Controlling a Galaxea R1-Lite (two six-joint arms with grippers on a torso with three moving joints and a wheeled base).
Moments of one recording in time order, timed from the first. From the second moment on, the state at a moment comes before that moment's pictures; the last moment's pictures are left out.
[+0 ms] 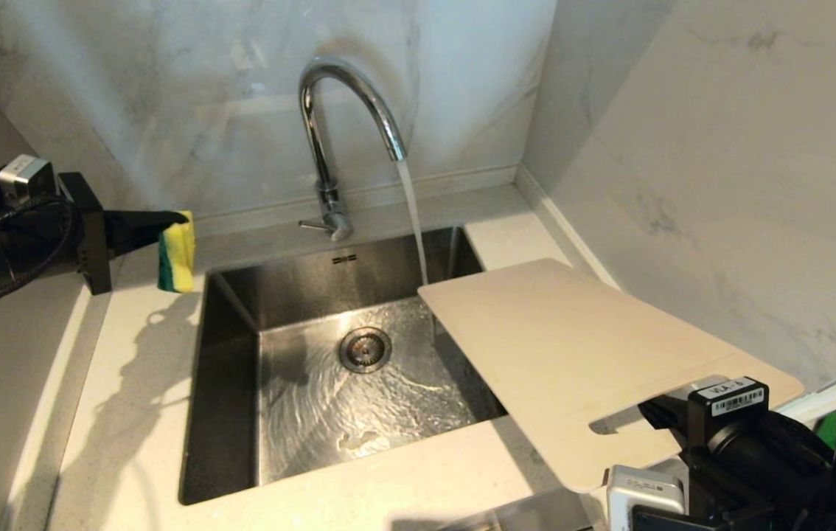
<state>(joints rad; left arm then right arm) -0.02 1.55 -1.05 -0.37 -0.62 -0.97 0.49 1.20 -0.36 -0.53 -0.31 -1.57</state>
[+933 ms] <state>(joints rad) -0.02 1.55 -1.05 -0.37 -0.62 -0.97 0.48 1.18 -0.25 -0.51 -0.33 -1.56</state>
